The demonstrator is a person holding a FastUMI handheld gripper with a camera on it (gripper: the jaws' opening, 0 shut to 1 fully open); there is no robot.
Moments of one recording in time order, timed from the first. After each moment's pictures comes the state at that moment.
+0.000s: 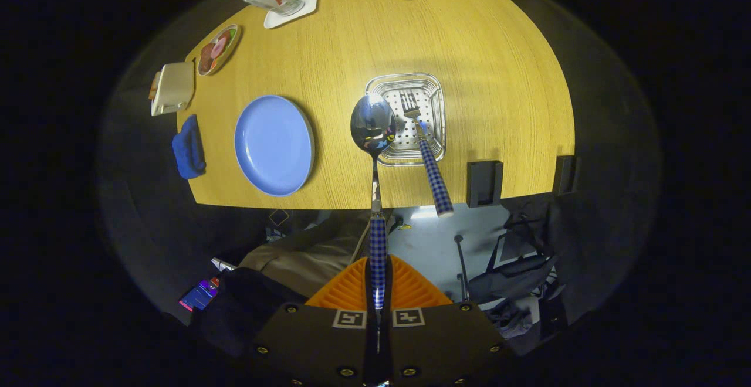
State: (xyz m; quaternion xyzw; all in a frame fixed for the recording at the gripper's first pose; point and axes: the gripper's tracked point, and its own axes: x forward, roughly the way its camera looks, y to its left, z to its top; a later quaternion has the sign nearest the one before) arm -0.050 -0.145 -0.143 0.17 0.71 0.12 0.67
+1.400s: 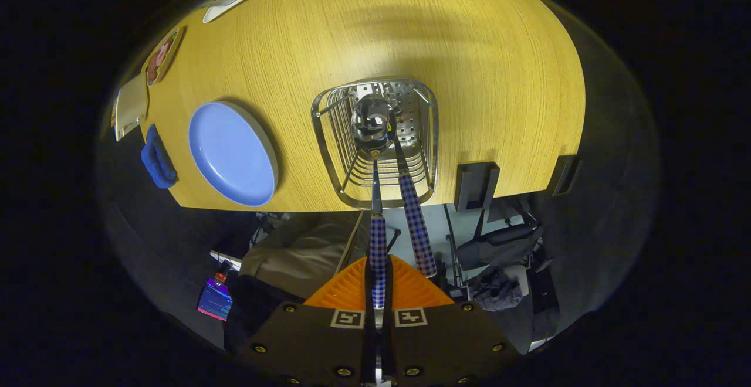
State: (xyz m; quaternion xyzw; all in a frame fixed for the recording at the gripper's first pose) arm -0.008 -0.150 -0.165 0.13 0.81 0.09 0.57
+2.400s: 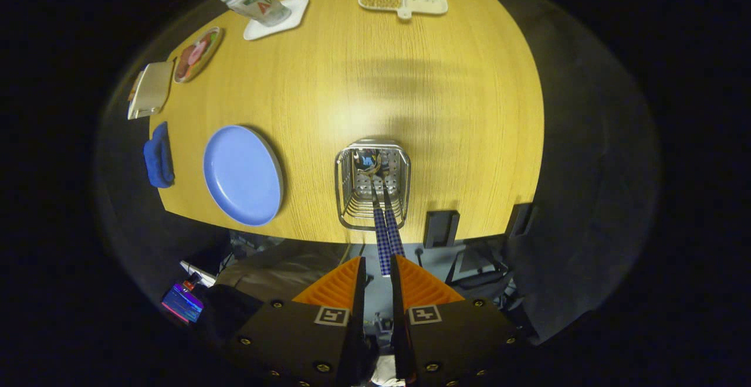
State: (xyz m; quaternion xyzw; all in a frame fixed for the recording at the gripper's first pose) arm 0.024 -0.170 -0.124 0.06 0.66 0.08 0.74
